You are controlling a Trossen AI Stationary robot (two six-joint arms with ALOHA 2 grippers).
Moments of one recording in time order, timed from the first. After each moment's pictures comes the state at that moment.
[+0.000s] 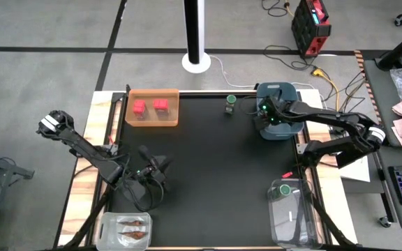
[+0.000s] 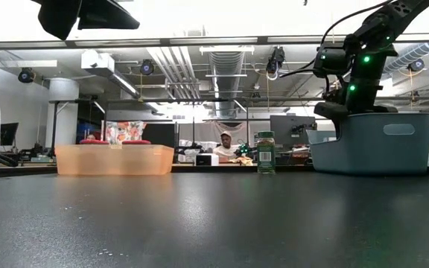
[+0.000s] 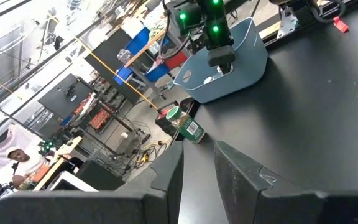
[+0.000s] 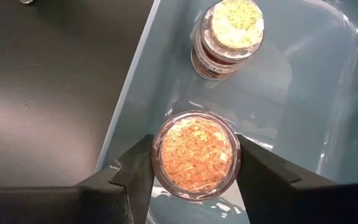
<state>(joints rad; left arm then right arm) -0.65 1.31 0.70 0.16 -1.29 0.25 -0.66 1.25 0.70 -0.67 0.25 0.52</state>
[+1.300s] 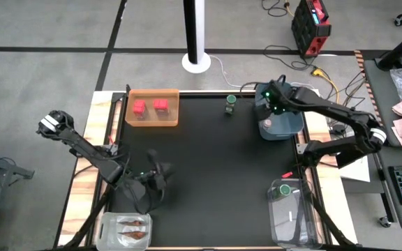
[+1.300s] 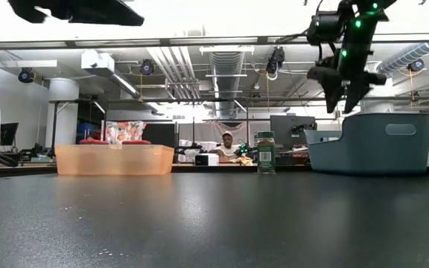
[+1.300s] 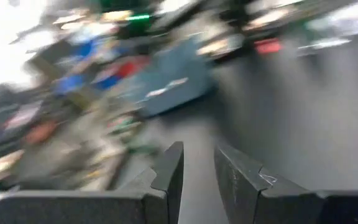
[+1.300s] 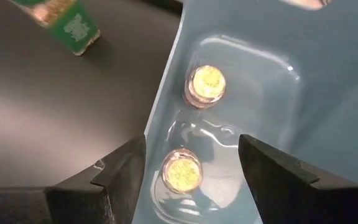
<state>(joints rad) -0.65 1.30 0.70 0.16 -1.09 0.18 -0.66 1.23 0.99 -0.93 0.25 0.49</state>
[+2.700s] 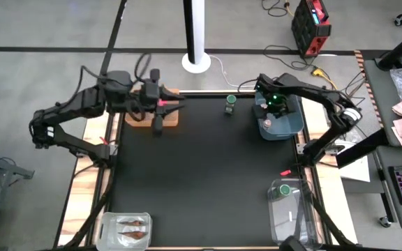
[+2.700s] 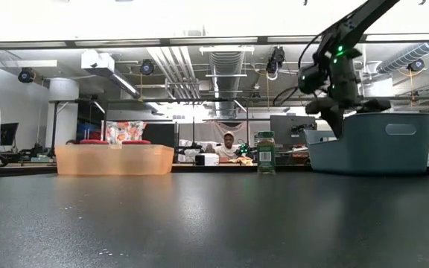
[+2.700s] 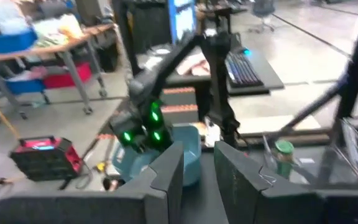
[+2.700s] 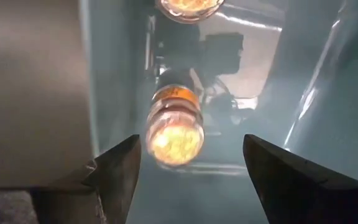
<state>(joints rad) 0.13 1.24 1.58 -0.51 -0.01 0.15 -0.87 1.59 1.13 -1.17 -0.05 0.54</state>
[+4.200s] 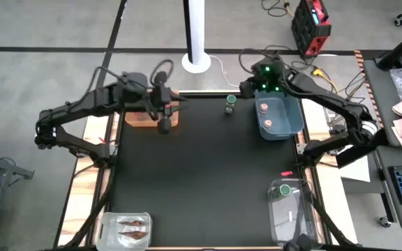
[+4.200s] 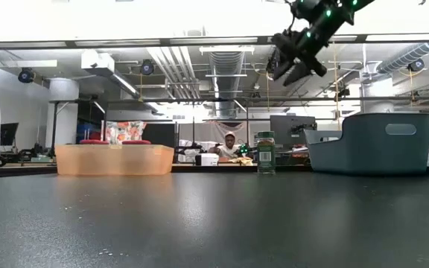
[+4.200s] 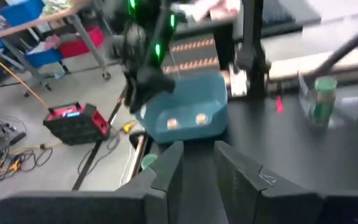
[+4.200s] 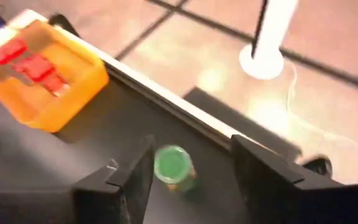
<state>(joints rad) 0.20 1.28 1.53 -0.60 -0.04 0.28 -0.74 1.37 1.24 -0.54 0.00 0.21</state>
